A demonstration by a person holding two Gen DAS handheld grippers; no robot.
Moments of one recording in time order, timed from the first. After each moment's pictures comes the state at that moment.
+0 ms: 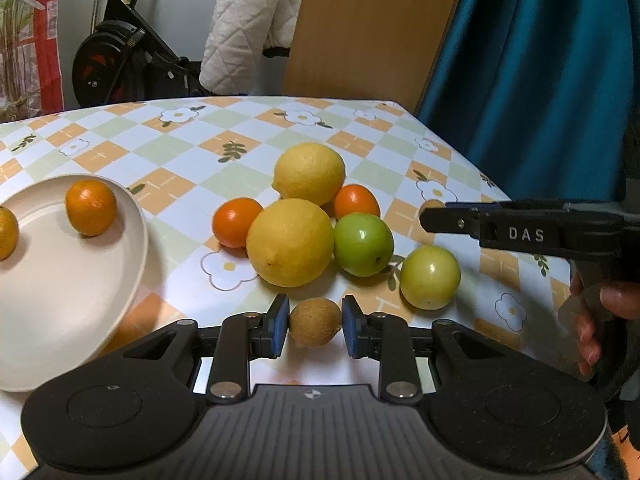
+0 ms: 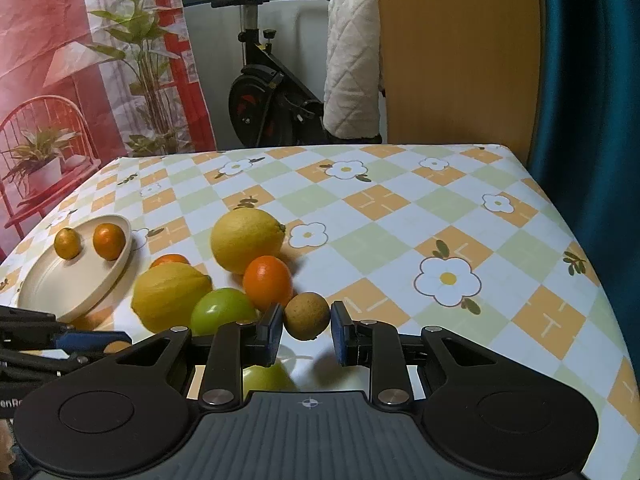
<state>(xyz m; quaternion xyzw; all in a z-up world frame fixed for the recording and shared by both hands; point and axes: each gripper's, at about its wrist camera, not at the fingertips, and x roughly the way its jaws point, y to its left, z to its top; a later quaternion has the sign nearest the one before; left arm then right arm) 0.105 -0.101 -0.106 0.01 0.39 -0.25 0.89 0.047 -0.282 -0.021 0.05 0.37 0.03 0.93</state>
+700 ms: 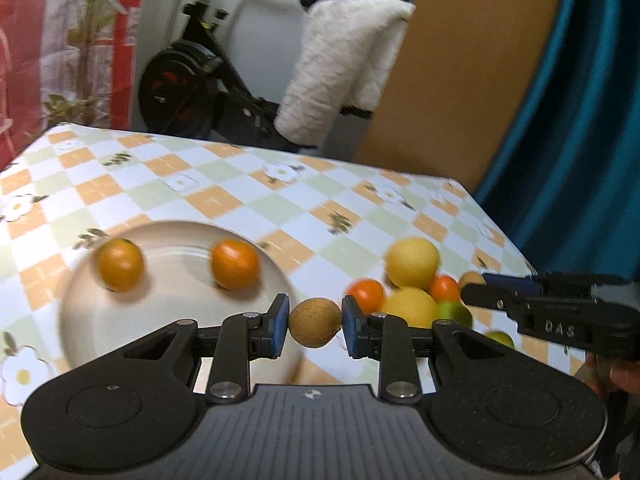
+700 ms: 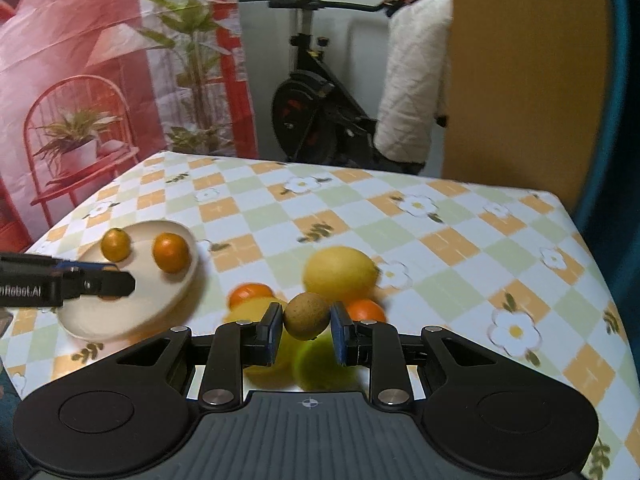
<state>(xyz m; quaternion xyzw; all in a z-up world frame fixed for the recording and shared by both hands) 0.131 -0.008 -0.062 -0.06 0.35 -0.18 0.92 0.071 -0.203 0.011 0.00 0.36 0.08 0.93</state>
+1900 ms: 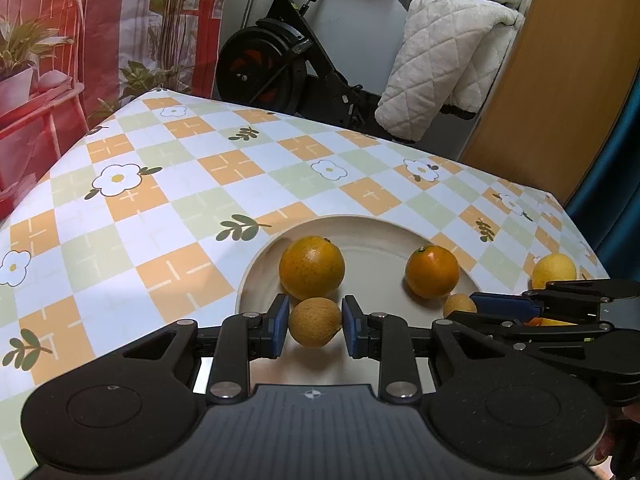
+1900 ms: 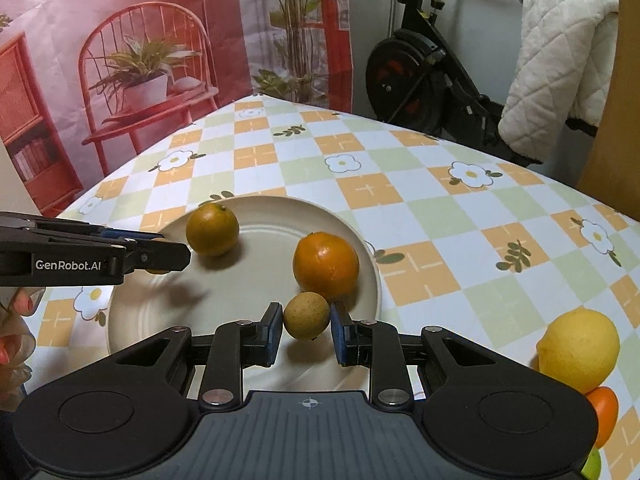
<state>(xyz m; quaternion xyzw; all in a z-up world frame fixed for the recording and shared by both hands) 0.178 0.096 -0.087 -0.07 0.39 -0.09 0.91 0.155 -0.052 -0.036 -0.04 0.42 0.18 0.89</state>
